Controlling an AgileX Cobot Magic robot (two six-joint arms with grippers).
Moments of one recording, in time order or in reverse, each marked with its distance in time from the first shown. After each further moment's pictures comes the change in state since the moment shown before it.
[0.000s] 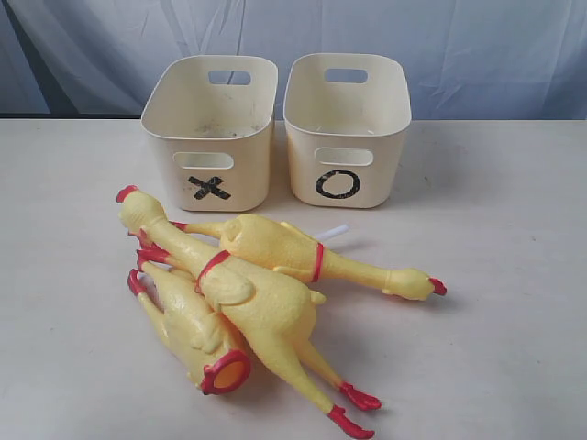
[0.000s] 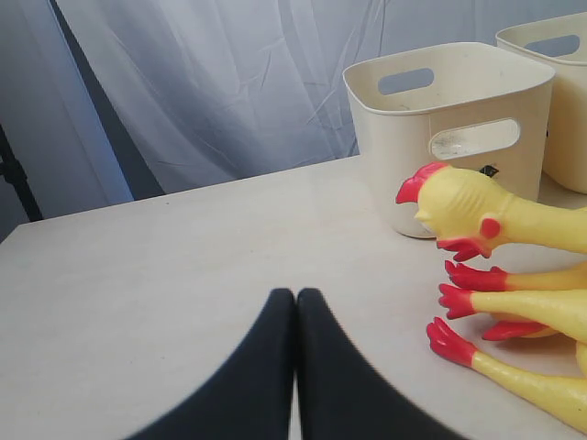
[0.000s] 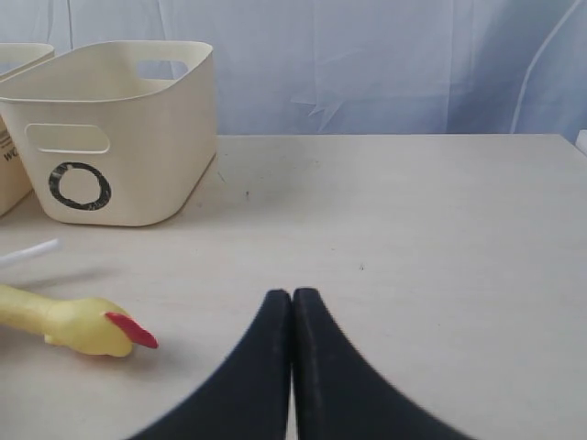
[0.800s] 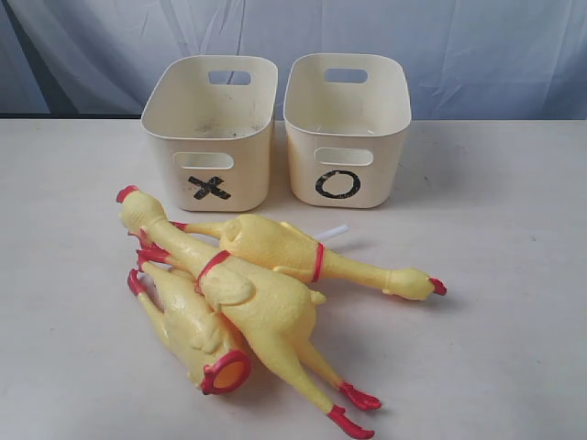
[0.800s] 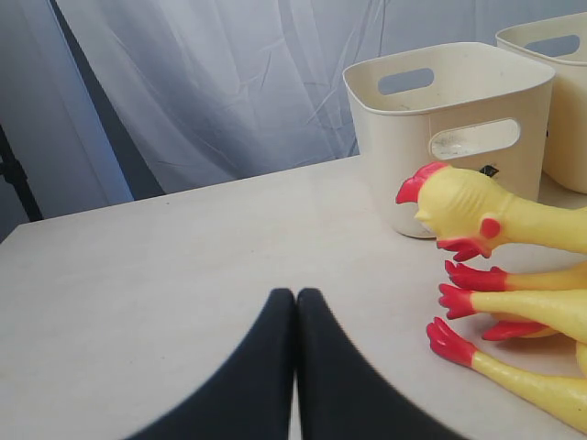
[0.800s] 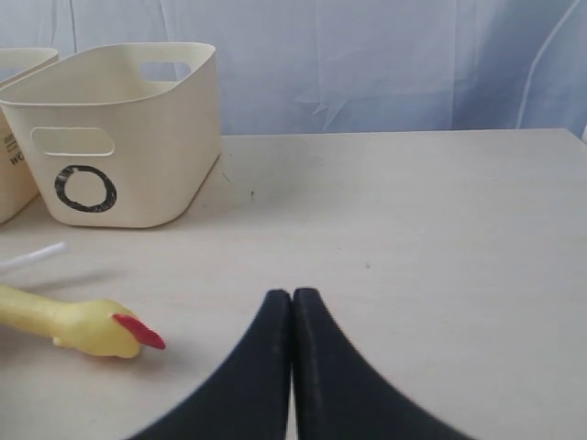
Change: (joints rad) left arm 0.000 0.000 0.000 0.000 0.000 0.000; right arm 0.000 0.000 0.000 0.021 0.000 0.000
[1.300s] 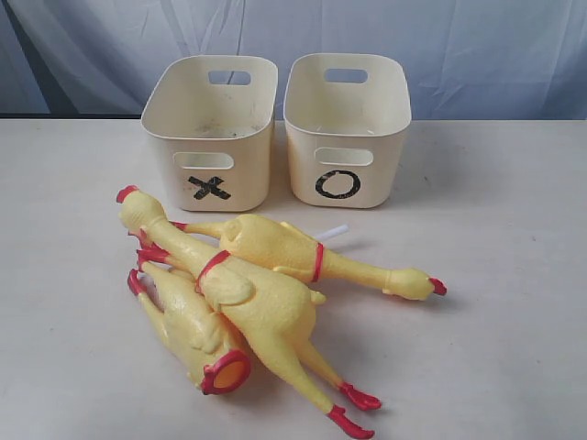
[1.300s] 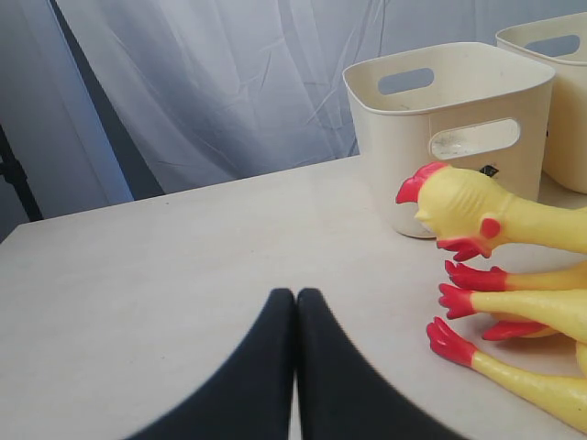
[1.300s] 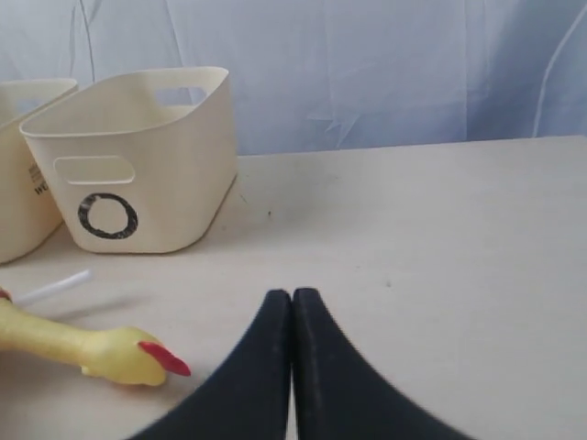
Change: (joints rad) left arm 0.000 0.000 0.000 0.000 0.000 0.000; right arm 0.000 0.000 0.000 0.050 -0.042 0.000
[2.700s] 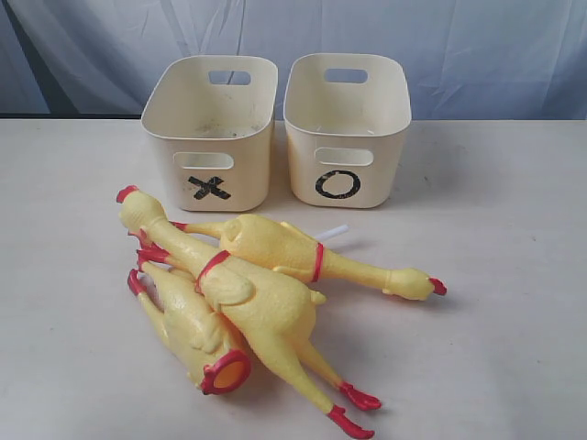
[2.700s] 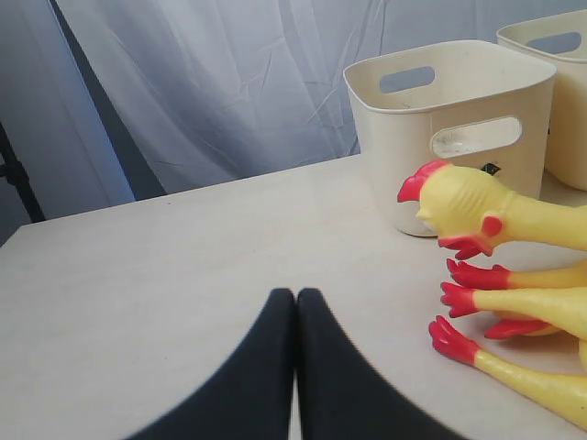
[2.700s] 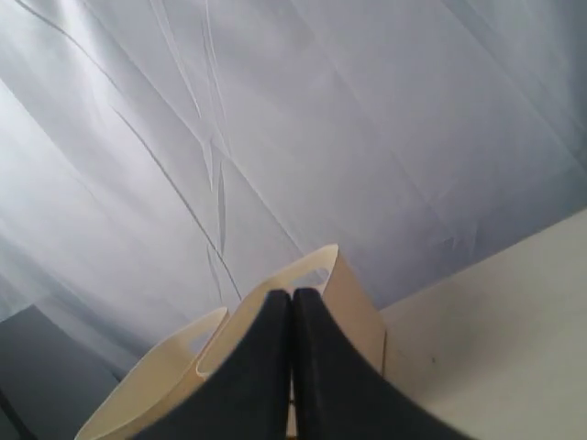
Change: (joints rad) left arm 0.000 0.000 0.000 0.006 0.000 0.000; right arm 0.000 0.000 0.000 0.448 -0.336 0.056
